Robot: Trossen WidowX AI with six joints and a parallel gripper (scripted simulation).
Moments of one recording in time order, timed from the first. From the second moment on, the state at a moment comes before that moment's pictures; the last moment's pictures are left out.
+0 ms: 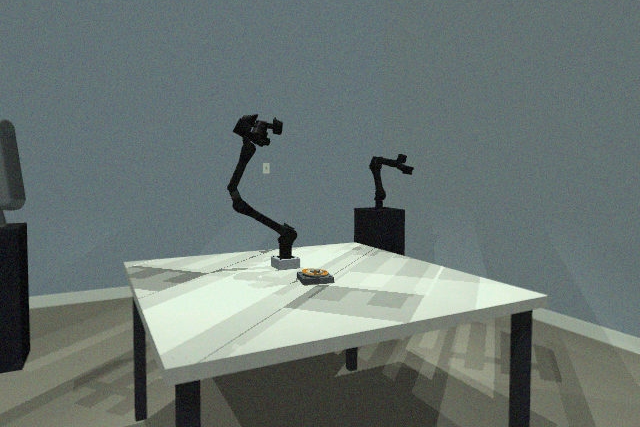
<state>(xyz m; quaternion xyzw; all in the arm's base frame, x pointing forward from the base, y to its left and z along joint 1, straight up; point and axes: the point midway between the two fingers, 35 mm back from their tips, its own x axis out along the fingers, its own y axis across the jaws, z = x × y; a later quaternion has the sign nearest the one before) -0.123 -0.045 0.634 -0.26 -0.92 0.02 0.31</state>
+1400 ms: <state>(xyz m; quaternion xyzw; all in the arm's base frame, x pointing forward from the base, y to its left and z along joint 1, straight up) 0.264 0.241 0.380 -0.38 0.02 0.50 0.78</state>
